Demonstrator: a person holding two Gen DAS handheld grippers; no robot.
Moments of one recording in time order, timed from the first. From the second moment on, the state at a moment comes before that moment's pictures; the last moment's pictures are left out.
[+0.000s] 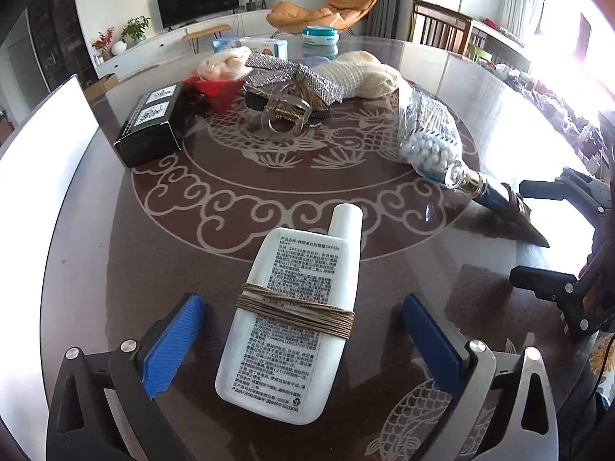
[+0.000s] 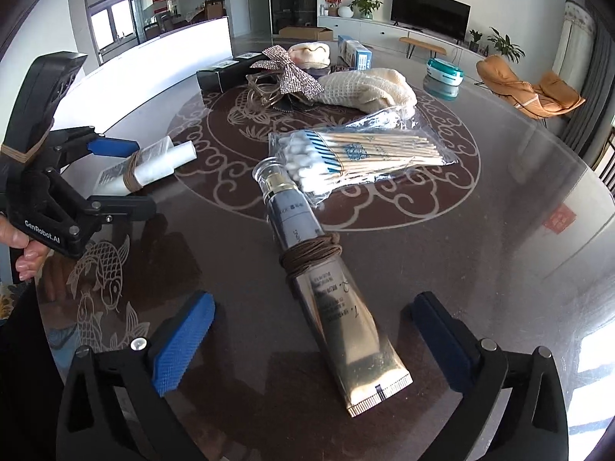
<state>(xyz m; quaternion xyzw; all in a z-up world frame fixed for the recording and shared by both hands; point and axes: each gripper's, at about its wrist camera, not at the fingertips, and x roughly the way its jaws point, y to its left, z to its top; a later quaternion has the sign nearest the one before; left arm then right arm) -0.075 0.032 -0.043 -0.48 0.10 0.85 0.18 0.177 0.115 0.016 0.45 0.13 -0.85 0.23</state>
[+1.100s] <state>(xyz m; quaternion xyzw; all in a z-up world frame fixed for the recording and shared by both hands) -0.088 0.037 -0.021 -0.52 0.14 0.80 0.26 0.126 0.091 0.027 0.55 0.18 -0.77 0.27</state>
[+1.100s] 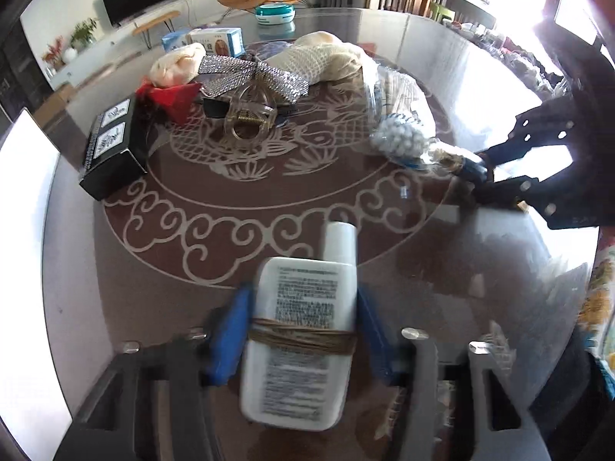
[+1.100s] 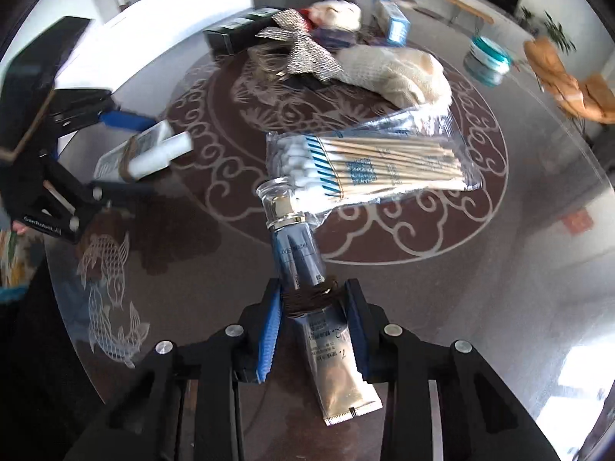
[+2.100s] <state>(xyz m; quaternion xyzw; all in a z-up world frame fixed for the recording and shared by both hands) -0.044 0.030 0.079 -0.41 0.17 0.88 0.19 0.161 0.099 0.093 0.50 0.15 -0.82 0.24</state>
